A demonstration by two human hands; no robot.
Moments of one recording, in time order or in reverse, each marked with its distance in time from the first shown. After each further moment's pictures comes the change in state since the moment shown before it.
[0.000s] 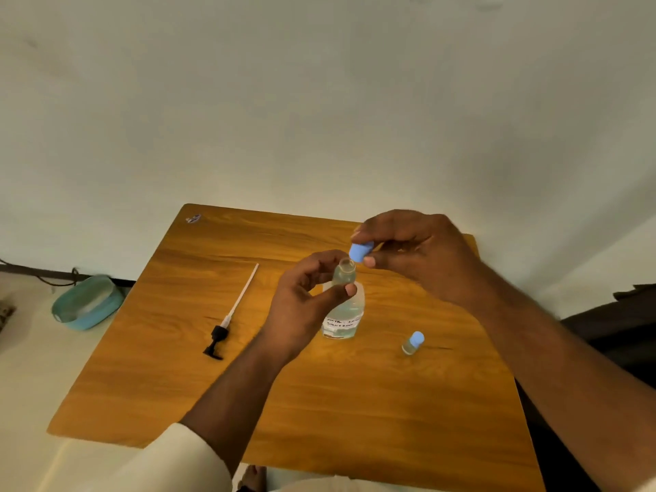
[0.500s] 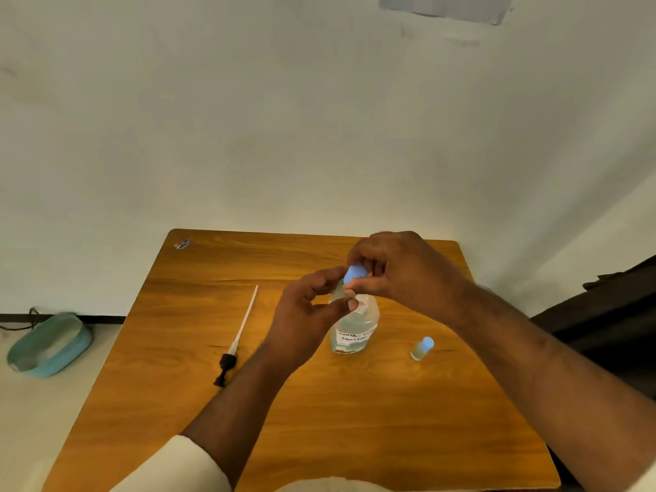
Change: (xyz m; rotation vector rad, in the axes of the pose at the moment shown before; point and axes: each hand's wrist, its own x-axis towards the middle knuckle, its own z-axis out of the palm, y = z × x) left_hand 0.008 -0.001 -0.051 0.031 -0.107 0.012; right_hand 0.028 -0.035 0.054 -0.600 -0.086 0.090
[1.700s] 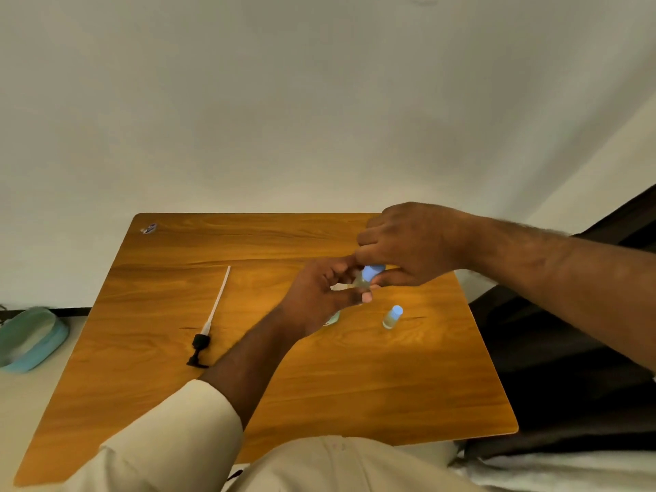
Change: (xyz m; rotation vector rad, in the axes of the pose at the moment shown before) left_hand 0.007 -0.004 0.058 0.029 -0.344 0.043; right_hand -0.023 0.067 -0.039 -0.593 -0.360 -0.665
